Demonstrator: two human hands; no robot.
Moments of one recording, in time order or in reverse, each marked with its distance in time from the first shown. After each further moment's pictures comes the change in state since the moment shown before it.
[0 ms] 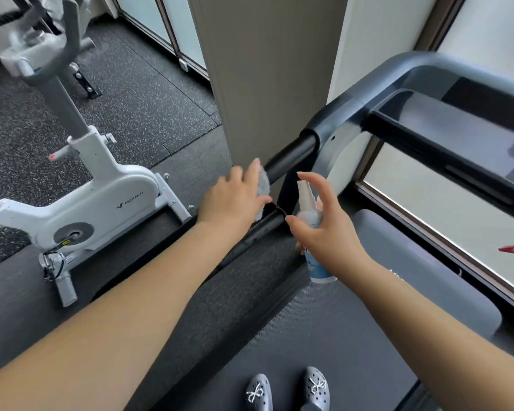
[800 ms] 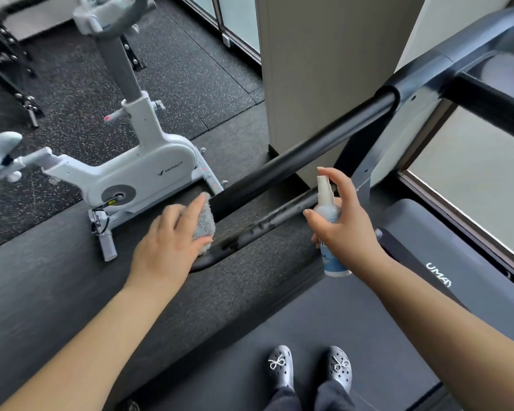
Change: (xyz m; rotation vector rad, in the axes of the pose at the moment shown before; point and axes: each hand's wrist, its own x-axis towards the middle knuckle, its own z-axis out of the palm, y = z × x) left_hand -0.201 -0.149 0.021 -0.020 0.140 -0.161; right_hand -0.043 0.004 0.086 0.004 -0.065 -0.040
